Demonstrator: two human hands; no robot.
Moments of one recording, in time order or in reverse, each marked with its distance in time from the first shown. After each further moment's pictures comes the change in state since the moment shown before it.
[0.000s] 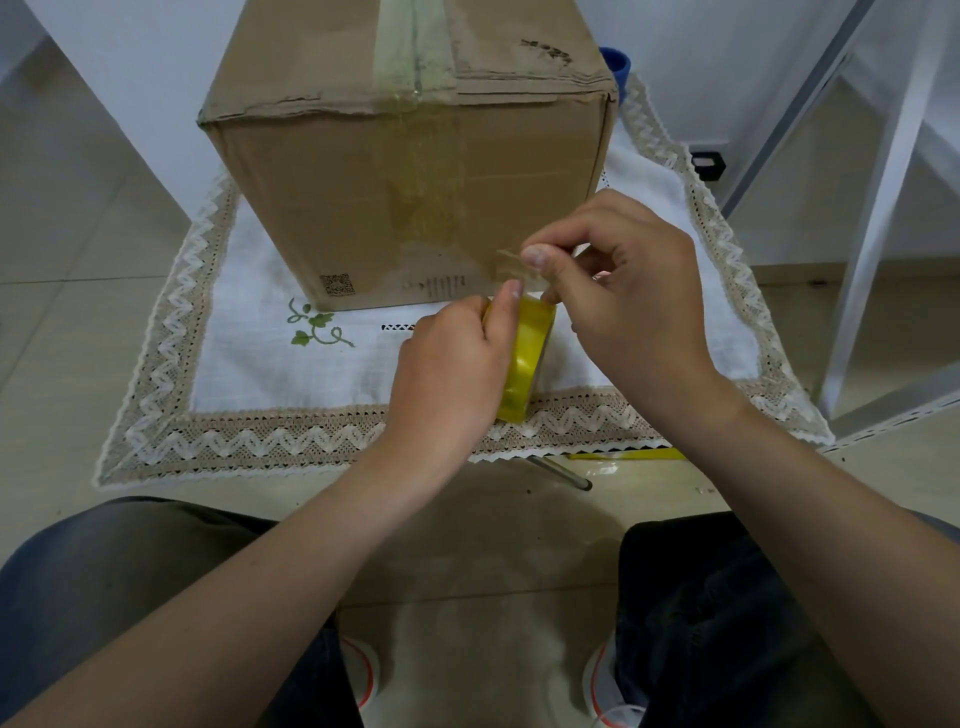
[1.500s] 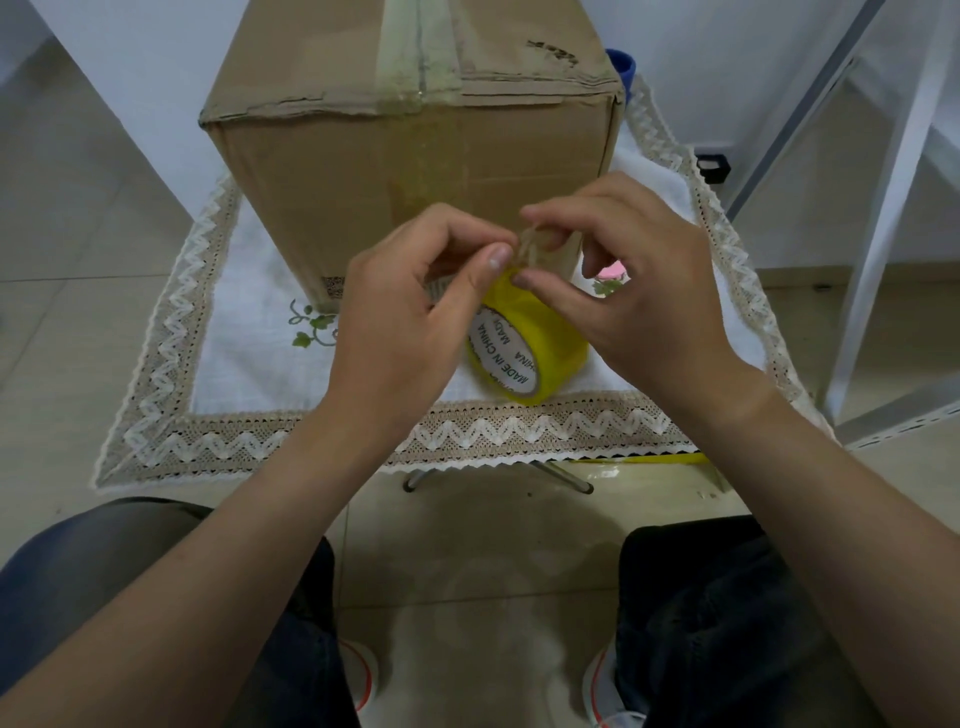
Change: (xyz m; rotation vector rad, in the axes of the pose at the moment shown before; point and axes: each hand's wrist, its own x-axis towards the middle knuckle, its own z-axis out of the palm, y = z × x) left_hand 0.016 -0.006 -0.038 -0.338 0.145 0.484; right_hand 0.009 0.014 -0.011 -0.125 -0.033 -0.285
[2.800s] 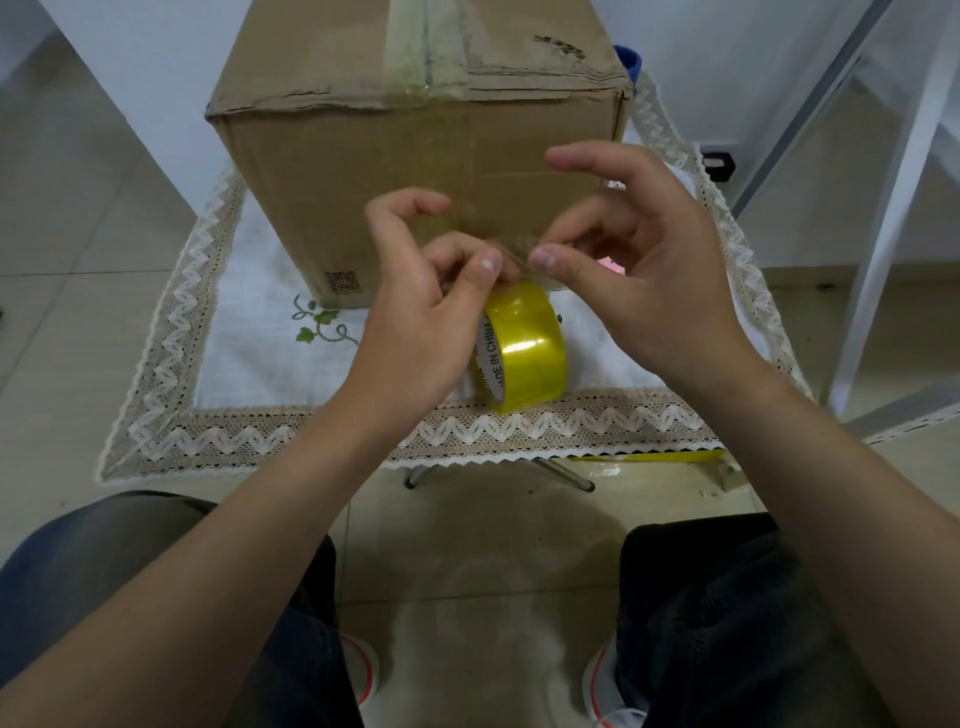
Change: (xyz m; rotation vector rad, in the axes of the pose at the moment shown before) left_hand -0.003 -0.008 0.008 -0.265 -0.040 -0.220; right_hand 0.008 -0.012 -0.002 0.513 -0.093 0.252
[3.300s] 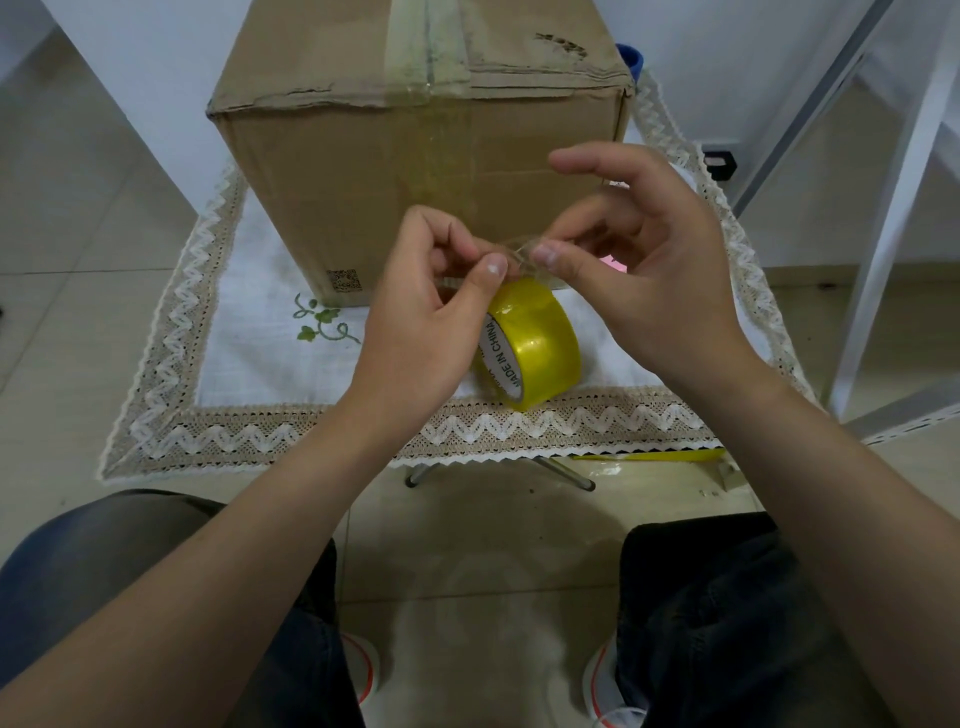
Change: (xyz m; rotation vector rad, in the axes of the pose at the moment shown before) left_hand -0.002 -0.003 0.000 0.041 0.062 -0.039; right_hand -0.001 0.000 0.001 0.012 0.030 0.012
